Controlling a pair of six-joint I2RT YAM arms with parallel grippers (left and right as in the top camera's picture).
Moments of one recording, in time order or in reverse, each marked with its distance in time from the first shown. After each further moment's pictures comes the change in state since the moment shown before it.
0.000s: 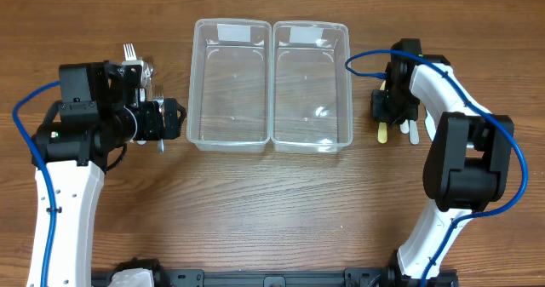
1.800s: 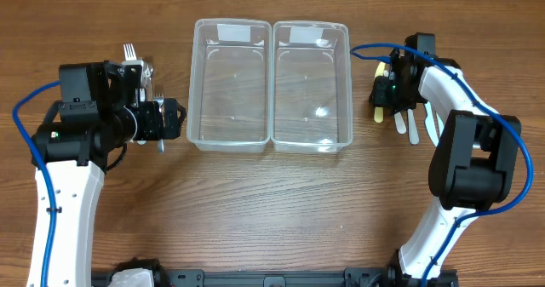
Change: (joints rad) left arm 0.000 0.000 0.000 0.000 0.000 0.000; right arm -0.058 0.013 -0.031 0.252 -0.199 -0.045
